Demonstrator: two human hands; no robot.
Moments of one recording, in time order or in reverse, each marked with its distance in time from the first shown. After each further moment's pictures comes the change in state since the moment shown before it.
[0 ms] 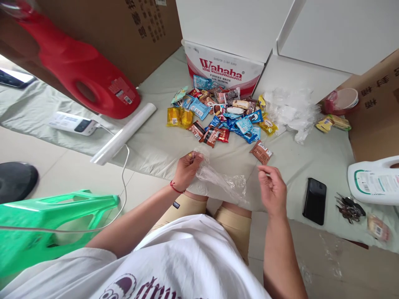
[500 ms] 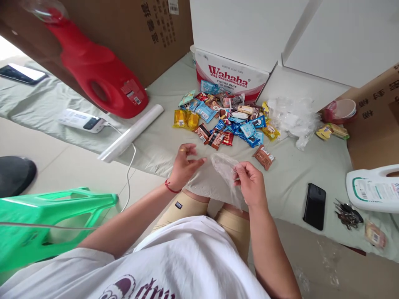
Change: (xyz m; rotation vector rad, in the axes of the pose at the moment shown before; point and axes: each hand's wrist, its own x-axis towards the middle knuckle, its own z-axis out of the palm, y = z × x) left_hand -0.001 0.021 -0.024 0.025 0.173 0.077; right_hand 0.011 -0.058 0.063 0.420 -0.211 0.277
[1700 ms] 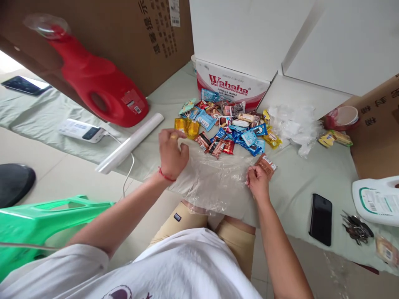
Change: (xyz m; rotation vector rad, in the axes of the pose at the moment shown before) left_hand 0.069 0.015 -0.012 0.494 0.208 0.483; right_hand 0.071 0.070 -0.030 -0.105 0.168 0.068
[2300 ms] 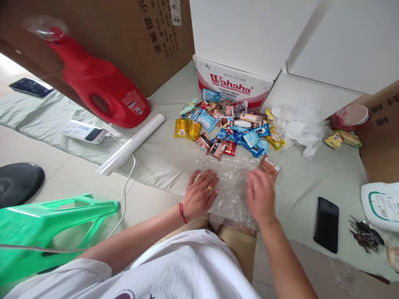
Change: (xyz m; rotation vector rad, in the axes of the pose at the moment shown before) left_hand -0.118 0.009 0.013 0.325 -0.577 0.430; right_hand -0.039 -0.028 -0.020 -0.813 0.021 -0.813
